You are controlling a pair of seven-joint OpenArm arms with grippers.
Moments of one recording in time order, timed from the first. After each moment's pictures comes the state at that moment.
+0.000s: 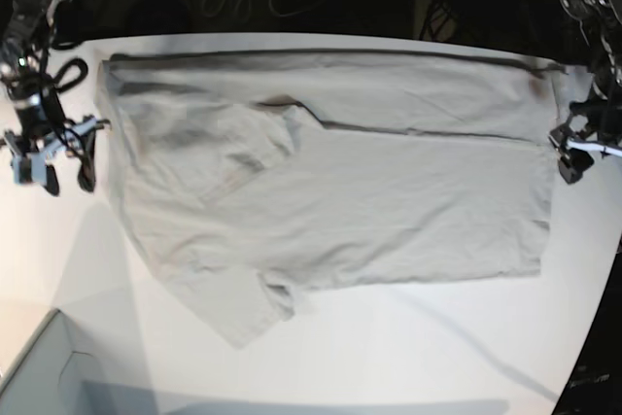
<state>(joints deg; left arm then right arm) 11.6 -11.1 -37.5 96.2 -29.1 -8.2 39.9 -8.1 8.4 35.6 84.7 -3.1 39.7 -9.6</state>
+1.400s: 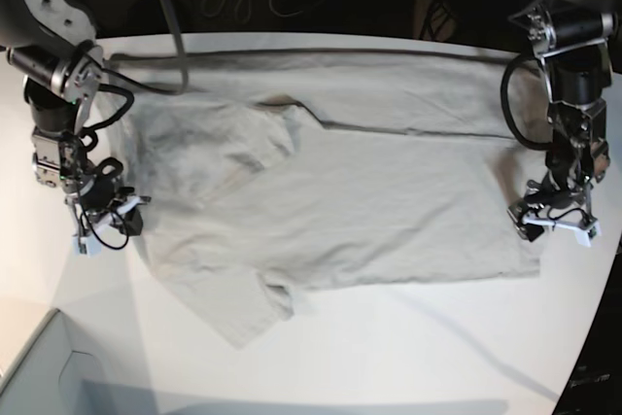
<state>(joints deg) -20.4 -19.8 -16.2 38.5 -29.1 -7.5 18.3 28.0 16.4 29.7 18.6 -16.6 37.5 2.7</state>
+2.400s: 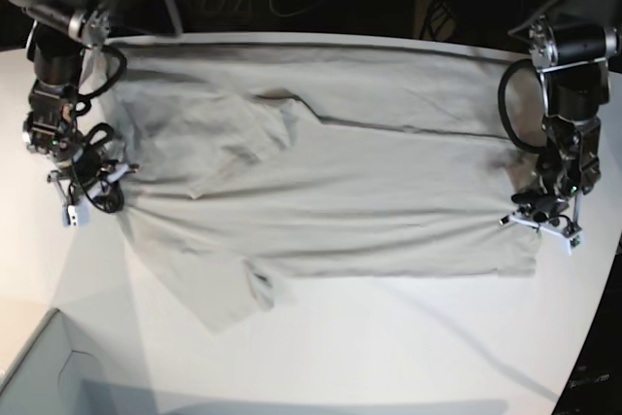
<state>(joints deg) -24.5 -19.8 -11.8 31.0 -21.8 -8.4 17.5 13.9 13.6 30.5 40.7 -17.5 37.6 0.8</state>
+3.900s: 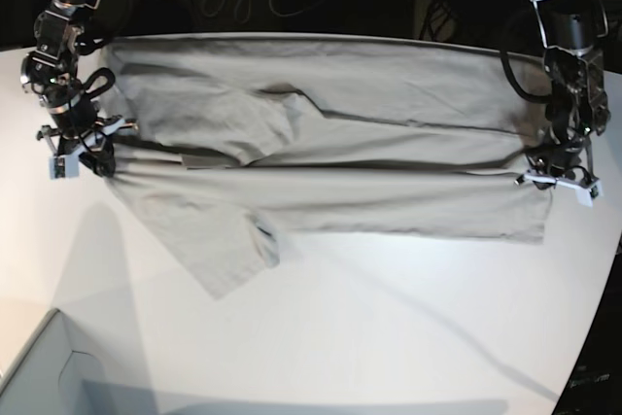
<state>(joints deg) -7.3 -19.0 -18.5 50.7 -30.2 -8.1 18.8 -2.5 9.1 33.2 62.2 -7.5 37.7 -0.4</state>
